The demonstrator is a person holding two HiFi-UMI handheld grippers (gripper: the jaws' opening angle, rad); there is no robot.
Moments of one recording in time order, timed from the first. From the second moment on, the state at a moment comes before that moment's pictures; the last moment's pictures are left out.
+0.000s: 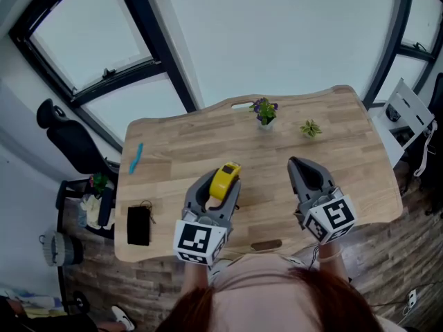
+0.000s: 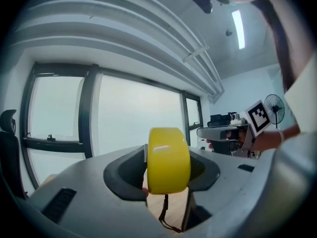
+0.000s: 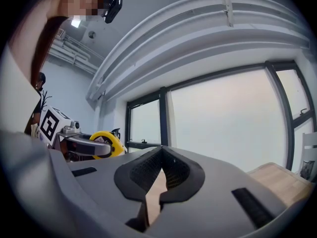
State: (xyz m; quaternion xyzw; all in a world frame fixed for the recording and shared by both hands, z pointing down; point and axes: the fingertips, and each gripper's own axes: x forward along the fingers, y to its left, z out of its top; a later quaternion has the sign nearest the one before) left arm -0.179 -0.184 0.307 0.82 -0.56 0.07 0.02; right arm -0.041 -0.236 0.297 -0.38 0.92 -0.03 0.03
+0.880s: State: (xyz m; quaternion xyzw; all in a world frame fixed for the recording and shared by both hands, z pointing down) left arm -0.194 -0.197 0.318 0.82 -0.56 0.08 0.02; right arm -0.055 -0.253 0.310 -0.40 0.92 -0.03 -0.01
